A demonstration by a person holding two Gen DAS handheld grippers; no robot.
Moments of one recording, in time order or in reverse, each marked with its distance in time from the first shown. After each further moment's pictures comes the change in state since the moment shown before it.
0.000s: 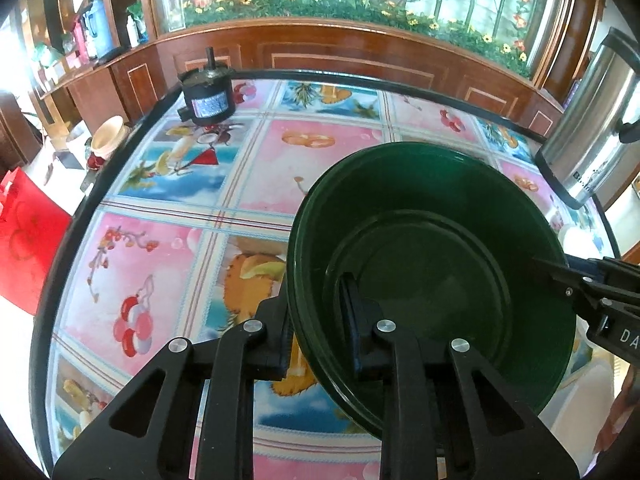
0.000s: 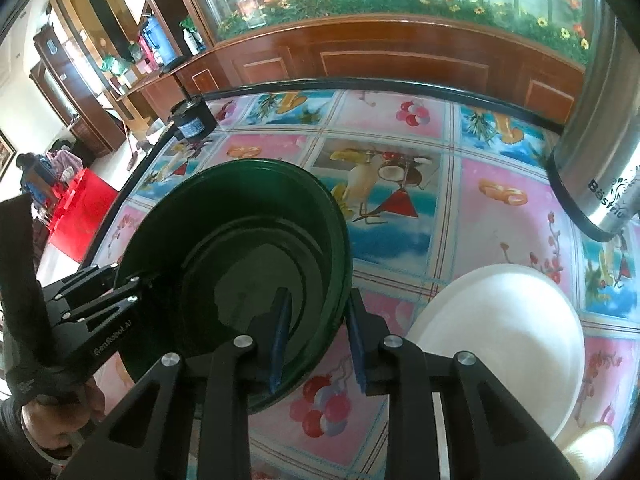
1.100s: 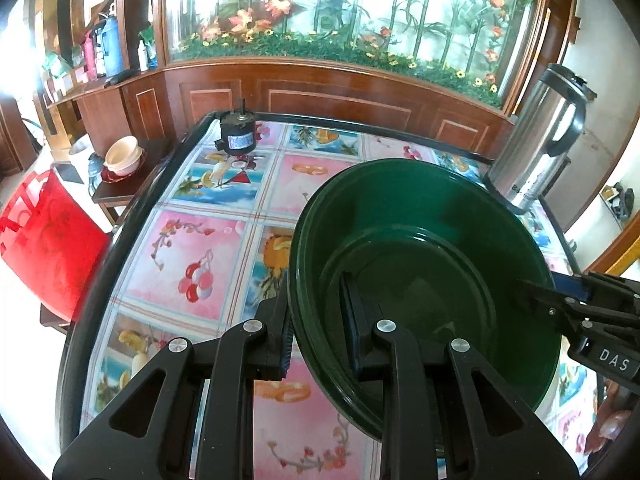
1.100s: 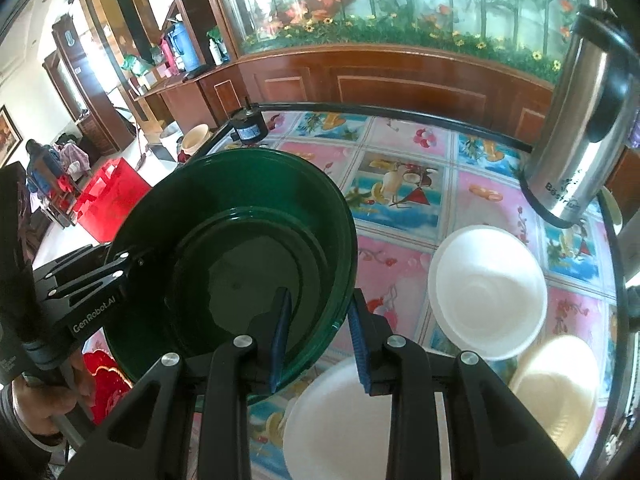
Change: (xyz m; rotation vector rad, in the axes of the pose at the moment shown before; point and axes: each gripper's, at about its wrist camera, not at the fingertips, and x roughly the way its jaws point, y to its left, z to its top) left arm -0.119 0.022 -0.041 -0.006 -0.112 -0.070; right arm -0.086 0.062 -0.046 -0.051 -0.077 -0.034
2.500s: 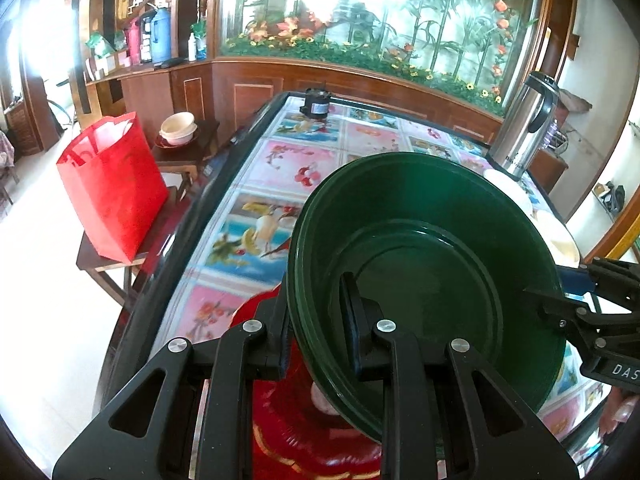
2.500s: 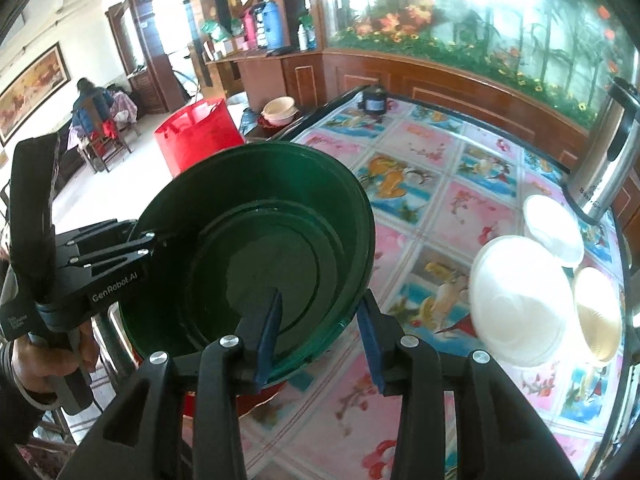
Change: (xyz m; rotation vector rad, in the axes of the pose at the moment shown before) left arm -0.132 0.104 -0.148 -0.055 -0.046 0.026; right arm -0.050 0.146 -0.114 -0.222 -0.006 0.070
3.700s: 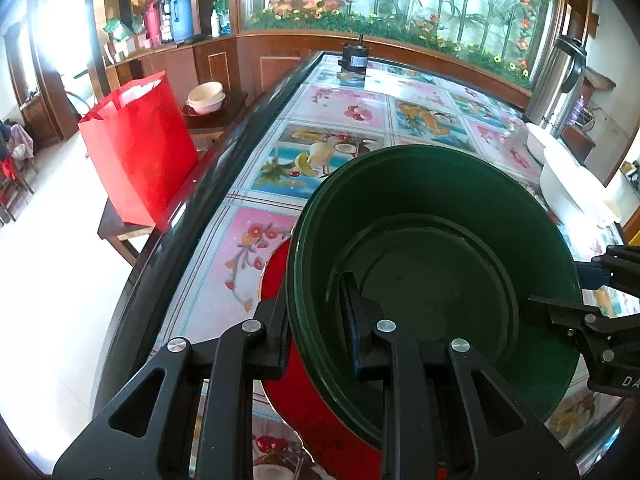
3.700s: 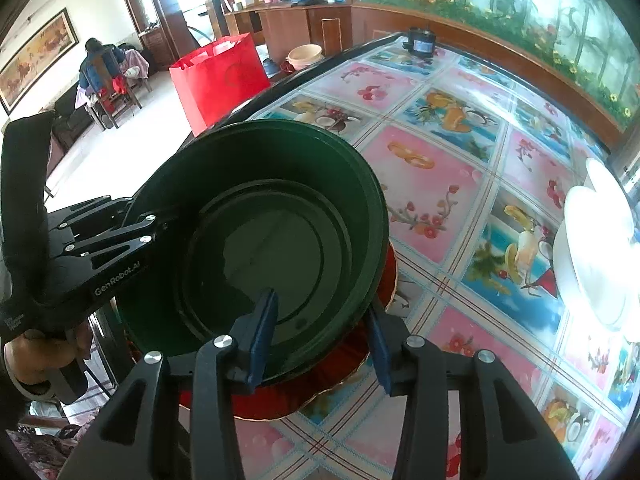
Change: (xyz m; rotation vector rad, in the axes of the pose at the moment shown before) left arm 0.035 0.035 -0.061 0.010 0.059 0.103; right arm 0.058 0.047 -0.040 -0.046 0.139 0.031
